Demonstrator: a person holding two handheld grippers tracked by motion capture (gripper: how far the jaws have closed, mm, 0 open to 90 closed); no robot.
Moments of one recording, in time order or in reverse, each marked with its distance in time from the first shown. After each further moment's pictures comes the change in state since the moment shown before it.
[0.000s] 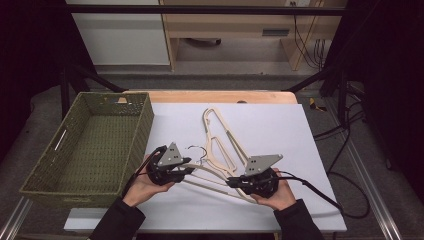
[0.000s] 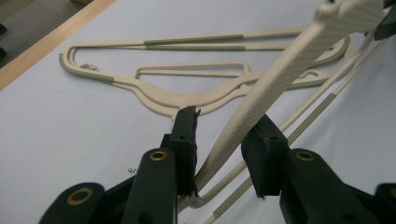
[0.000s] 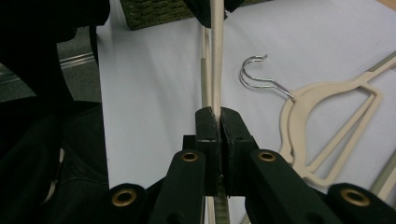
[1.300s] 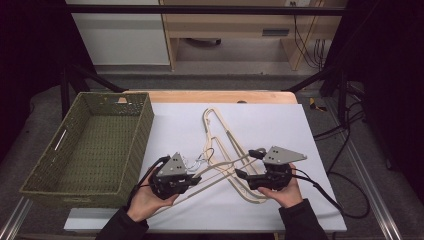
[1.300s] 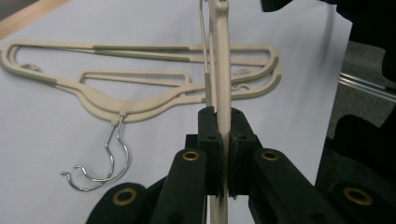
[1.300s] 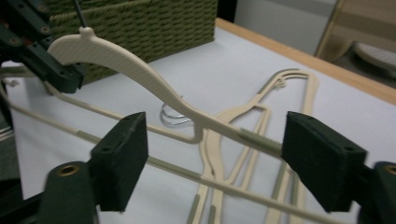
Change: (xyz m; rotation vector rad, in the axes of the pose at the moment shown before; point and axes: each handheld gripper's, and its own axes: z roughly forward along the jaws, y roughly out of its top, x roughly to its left) left arm -0.032 0.012 -0.021 -0.059 -0.099 -0.119; right arm -0.015 -0.011 -0.028 -0.228 -0.315 0.153
